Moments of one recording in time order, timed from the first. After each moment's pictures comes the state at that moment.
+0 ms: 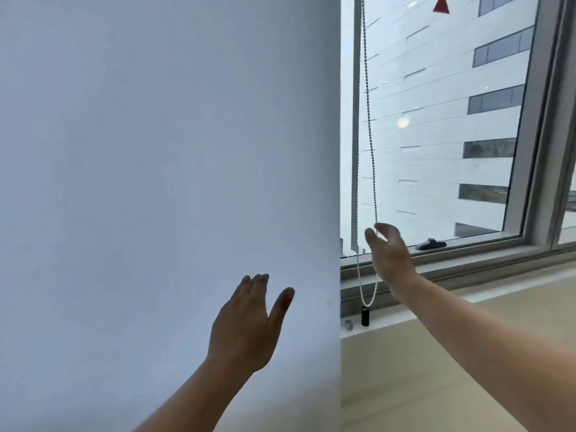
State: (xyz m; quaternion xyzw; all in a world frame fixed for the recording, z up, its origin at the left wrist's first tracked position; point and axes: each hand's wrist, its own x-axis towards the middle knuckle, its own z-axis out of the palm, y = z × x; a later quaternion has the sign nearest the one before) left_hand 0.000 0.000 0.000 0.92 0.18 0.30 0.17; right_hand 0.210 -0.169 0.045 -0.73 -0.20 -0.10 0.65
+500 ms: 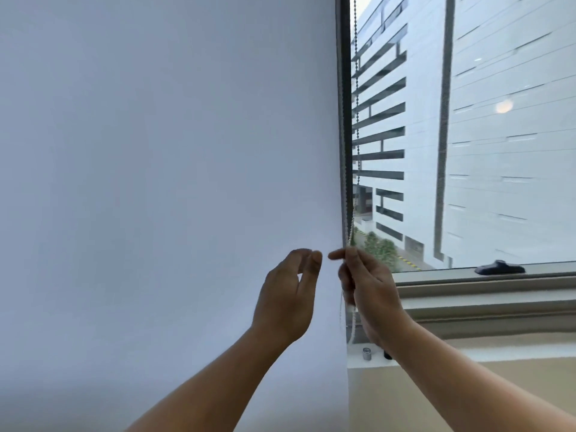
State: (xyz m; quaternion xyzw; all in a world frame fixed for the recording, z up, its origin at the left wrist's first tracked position) left_hand 0.109 -0.094 0.055 0.84 0.17 0.41 0.31; right_hand 0.234 -0.171 0.036 -0.46 -0.39 0.13 0.79
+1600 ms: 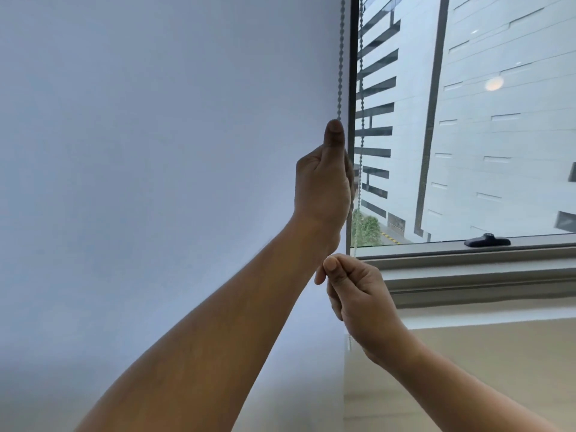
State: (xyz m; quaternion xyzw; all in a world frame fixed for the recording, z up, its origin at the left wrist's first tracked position) left_hand 0.131 -0.129 0.146 0.61 -0.01 0.45 0.65; right_hand 0.168 -0.188 0.016 -0.53 -0.46 0.10 0.70
